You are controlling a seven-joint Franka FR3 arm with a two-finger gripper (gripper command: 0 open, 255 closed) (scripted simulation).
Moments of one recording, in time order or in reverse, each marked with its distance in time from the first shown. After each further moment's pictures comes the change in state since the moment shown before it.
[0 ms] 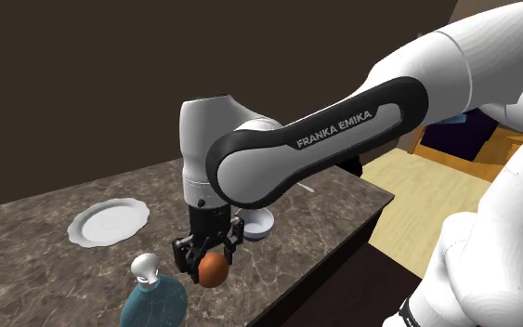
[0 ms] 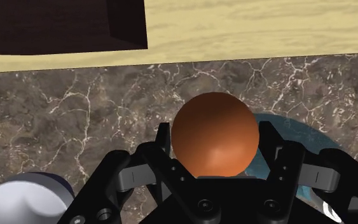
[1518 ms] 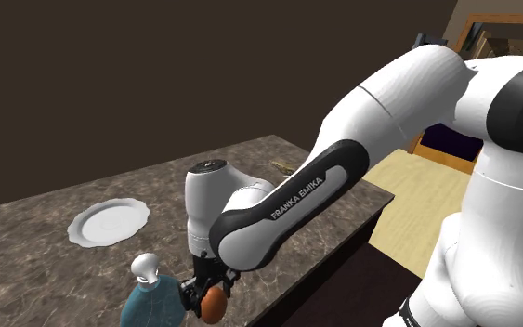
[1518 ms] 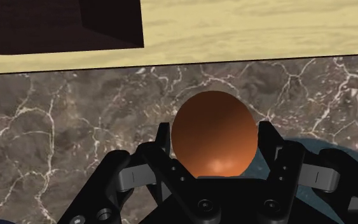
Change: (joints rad) arm 0.017 0.191 -0.002 -0.123 -0.062 0.304 0.014
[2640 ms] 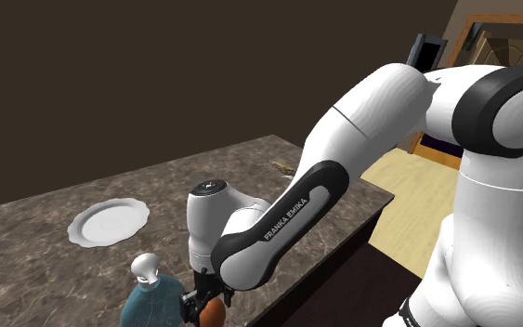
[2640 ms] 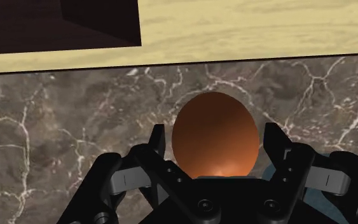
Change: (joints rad) arm 0.015 0.101 -0.017 -0.016 -0.042 0.117 0.017
